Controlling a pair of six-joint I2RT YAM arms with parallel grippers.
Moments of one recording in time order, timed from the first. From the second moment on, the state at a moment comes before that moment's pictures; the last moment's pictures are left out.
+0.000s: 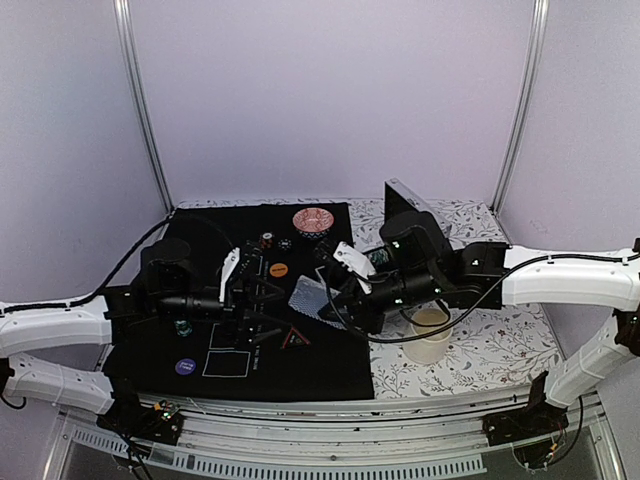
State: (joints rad) left arm -0.86 1.03 0.57 0.18 0.51 -0.14; right arm 1.10 1.46 1.12 -0.24 -0.24 0.04
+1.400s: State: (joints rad) left arm -0.89 1.17 0.69 0.23 0.47 -0.60; right arm 1.24 1.30 0.86 0.13 0.21 -0.60
